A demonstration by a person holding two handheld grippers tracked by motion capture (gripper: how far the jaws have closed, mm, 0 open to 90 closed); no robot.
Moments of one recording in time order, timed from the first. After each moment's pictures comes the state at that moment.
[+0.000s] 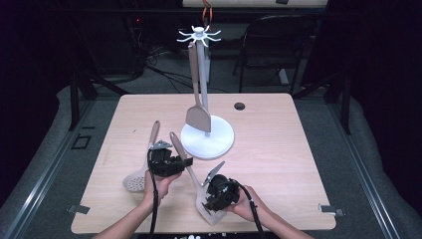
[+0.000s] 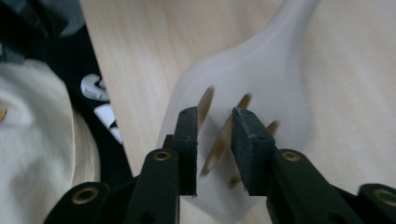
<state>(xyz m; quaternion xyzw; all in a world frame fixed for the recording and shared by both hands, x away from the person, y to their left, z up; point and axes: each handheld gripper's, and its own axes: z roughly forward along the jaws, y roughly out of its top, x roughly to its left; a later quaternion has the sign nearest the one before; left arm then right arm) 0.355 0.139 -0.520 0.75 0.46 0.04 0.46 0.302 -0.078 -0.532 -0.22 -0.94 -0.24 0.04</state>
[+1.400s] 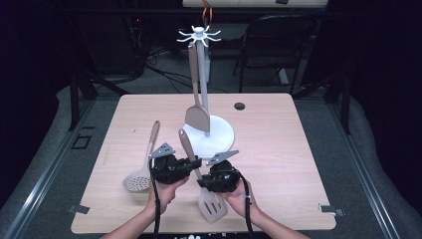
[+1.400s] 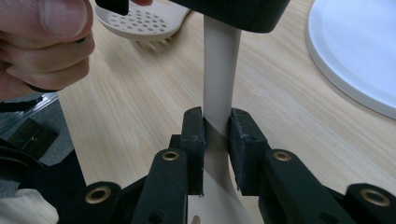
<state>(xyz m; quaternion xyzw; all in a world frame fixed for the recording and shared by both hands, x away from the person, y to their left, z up) 0.325 0.123 -0.499 0.74 0.39 0.03 0.55 0.318 -0.081 -0.511 -0.32 -0.86 -0.39 -0.02</state>
